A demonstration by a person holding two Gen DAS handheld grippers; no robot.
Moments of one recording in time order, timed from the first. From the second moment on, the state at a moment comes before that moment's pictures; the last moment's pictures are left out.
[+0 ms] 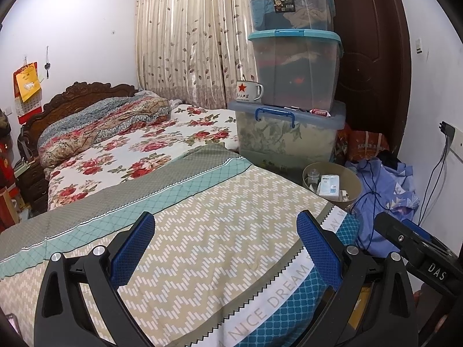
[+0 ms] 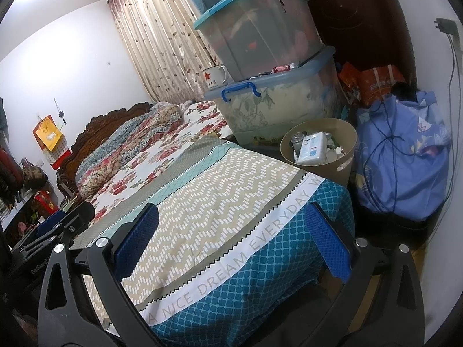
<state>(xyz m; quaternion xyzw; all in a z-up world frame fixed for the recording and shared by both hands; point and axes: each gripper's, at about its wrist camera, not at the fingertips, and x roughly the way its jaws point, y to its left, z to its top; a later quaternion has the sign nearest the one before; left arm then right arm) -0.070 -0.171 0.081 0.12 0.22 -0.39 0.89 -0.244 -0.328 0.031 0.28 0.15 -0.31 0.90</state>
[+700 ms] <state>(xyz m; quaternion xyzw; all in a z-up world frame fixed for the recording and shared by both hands) -0.064 -0.171 0.078 0.12 0.22 -0.39 0.89 -0.240 -0.326 0.032 0.27 0.15 -0.31 0.90</state>
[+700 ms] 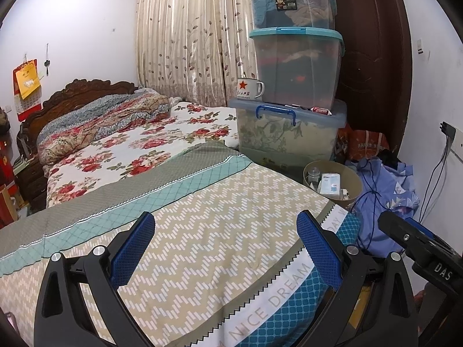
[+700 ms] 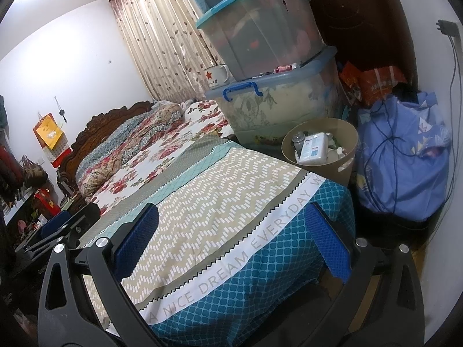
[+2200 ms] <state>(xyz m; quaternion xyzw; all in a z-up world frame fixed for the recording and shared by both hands) -0.063 -0.174 0.074 0.13 0.23 -0.36 0.90 -0.244 -0.328 0.040 0.26 0.14 -0.30 0.90</state>
